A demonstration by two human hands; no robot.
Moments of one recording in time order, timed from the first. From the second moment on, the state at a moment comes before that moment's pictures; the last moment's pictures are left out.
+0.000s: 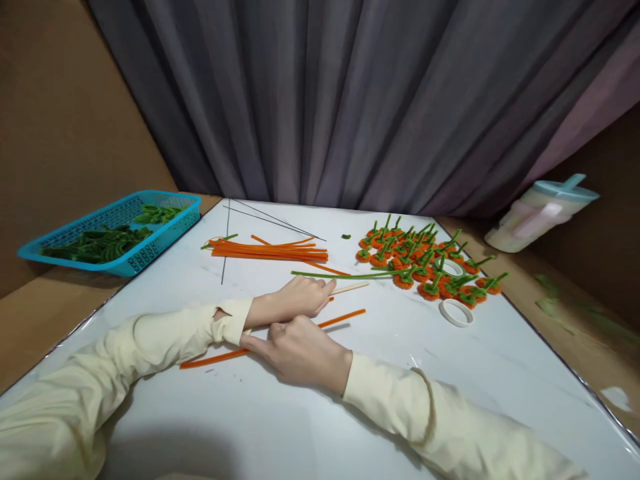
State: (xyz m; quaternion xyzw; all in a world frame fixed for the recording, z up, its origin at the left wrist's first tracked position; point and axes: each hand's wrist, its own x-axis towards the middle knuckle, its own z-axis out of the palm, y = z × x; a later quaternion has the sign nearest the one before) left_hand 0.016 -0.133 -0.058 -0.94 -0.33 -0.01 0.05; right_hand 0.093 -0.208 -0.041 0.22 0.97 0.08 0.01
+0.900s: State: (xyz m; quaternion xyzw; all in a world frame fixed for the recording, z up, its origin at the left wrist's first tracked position) left_hand 0.013 -0.134 -0.061 -0.95 -0.29 -0.07 0.11; right_hand 0.090 -0.196 -0.060 0.13 0.98 0.07 -0.11
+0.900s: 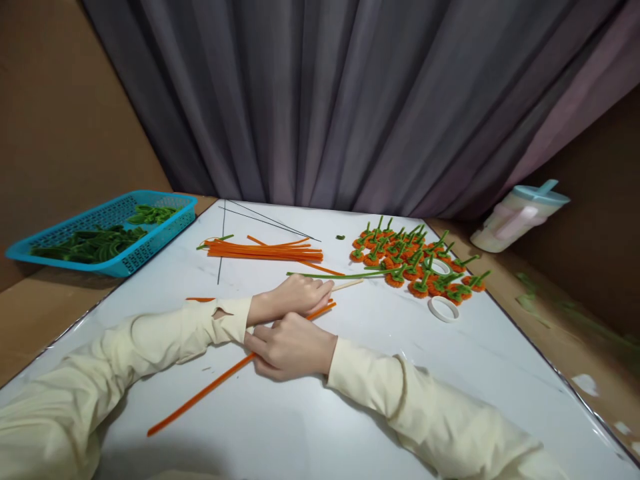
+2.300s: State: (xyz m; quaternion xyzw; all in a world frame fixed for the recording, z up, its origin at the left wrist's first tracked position) left_hand -0.078 -0.150 0.008 -0.97 -0.24 0.08 0.02; right_hand 0.172 -0.180 -0.063 0.23 0.95 0.12 -0.15
